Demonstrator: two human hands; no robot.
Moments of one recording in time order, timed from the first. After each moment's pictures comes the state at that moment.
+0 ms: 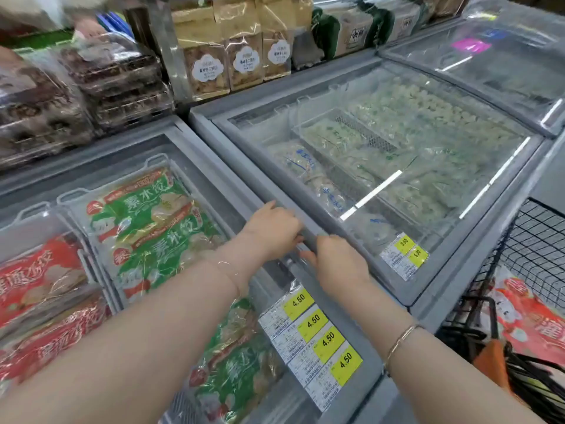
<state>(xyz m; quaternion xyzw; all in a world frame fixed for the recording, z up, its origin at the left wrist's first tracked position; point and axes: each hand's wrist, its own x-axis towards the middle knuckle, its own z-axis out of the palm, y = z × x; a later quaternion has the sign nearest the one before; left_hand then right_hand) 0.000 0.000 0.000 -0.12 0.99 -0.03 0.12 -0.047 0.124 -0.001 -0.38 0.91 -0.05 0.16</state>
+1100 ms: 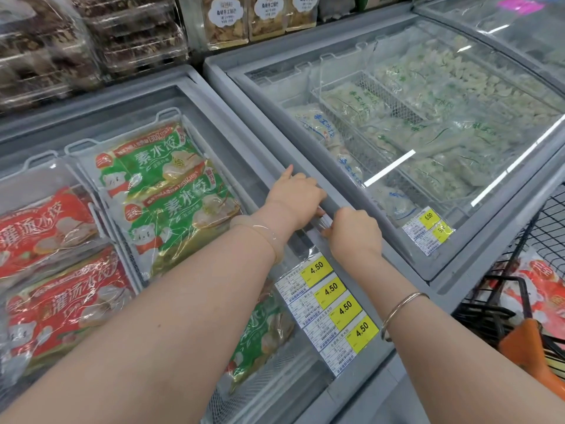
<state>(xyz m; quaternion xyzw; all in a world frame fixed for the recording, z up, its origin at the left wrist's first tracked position) 0.004 0.003 -0.014 -0.16 0.98 0.04 0.14 -0.032 0.109 -0.016 -0.32 0.94 0.01 0.15</state>
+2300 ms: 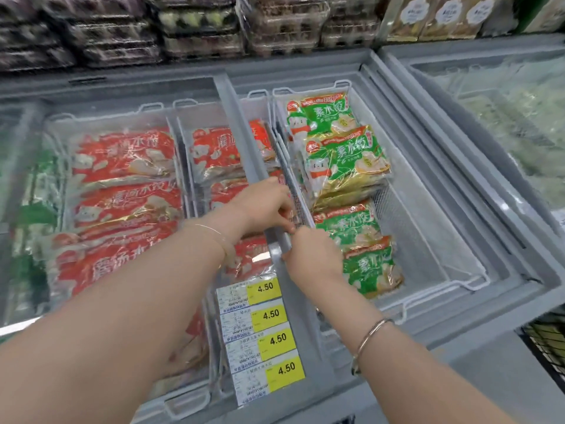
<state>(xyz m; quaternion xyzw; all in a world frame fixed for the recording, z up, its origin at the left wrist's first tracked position) 0.440 -0.027 -0.028 -0.29 0.94 0.17 0.07 0.381 0.092 -0.009 -0.51 0.83 0.00 0.23</state>
